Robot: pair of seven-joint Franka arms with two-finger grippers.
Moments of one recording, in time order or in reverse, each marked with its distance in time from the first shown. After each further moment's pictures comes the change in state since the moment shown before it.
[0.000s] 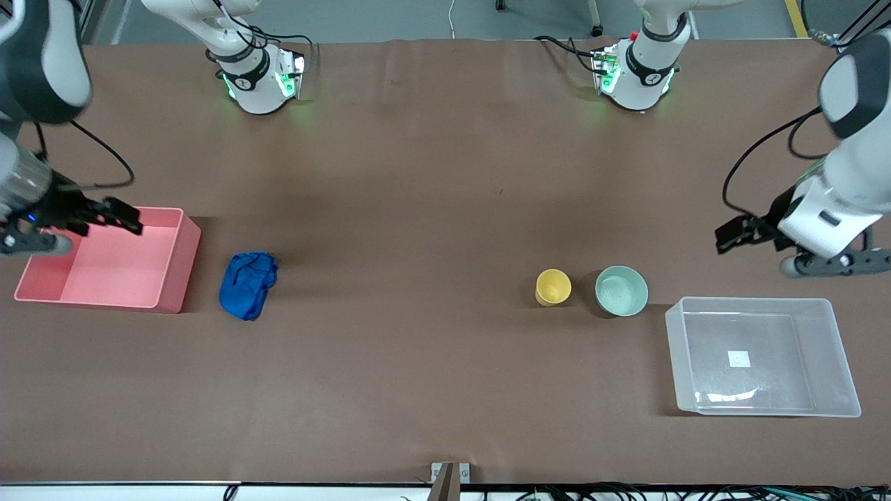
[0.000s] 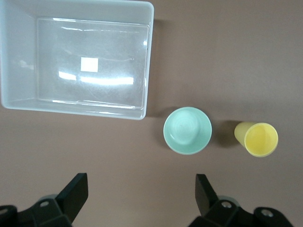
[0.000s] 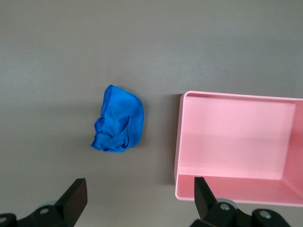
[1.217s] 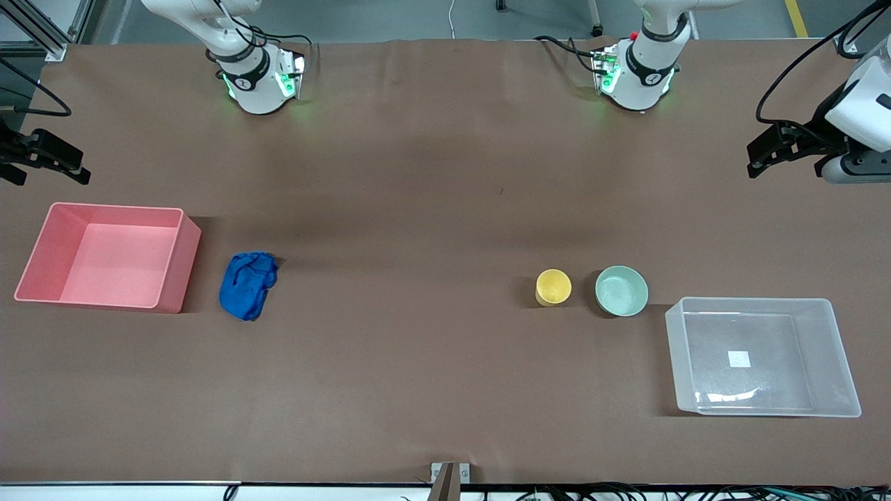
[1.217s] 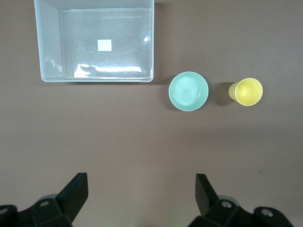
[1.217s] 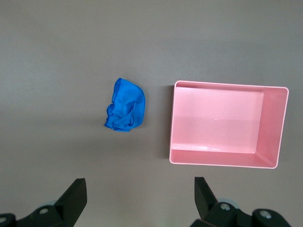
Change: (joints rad) left arm 0.000 -0.210 -0.001 0.084 0.000 -0.317 0.105; right arm -0.002 -0.126 -0.003 0.248 0.000 -0.342 0.000
